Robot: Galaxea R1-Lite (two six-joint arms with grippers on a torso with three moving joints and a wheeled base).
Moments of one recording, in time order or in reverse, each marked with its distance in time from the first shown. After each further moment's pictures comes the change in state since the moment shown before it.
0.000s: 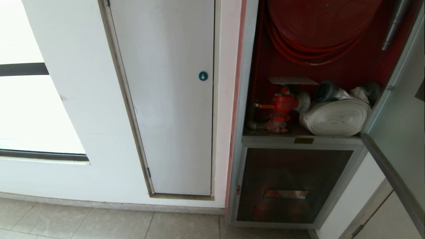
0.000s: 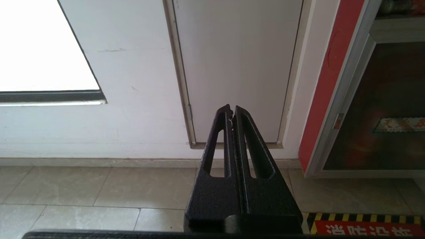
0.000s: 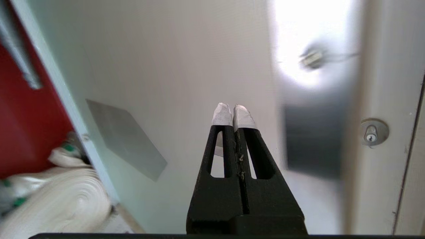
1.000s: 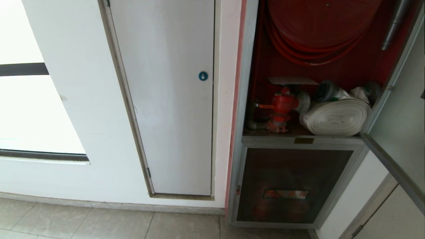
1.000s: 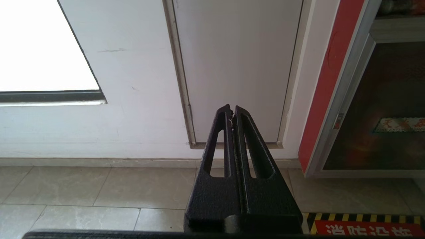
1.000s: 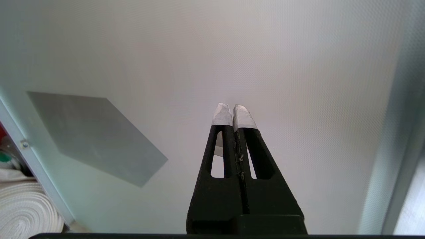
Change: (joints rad) left arm 0.000 0.000 0.000 0.000 0.000 0.000; right arm -0.229 0.178 -0.071 0.004 0.106 0.077
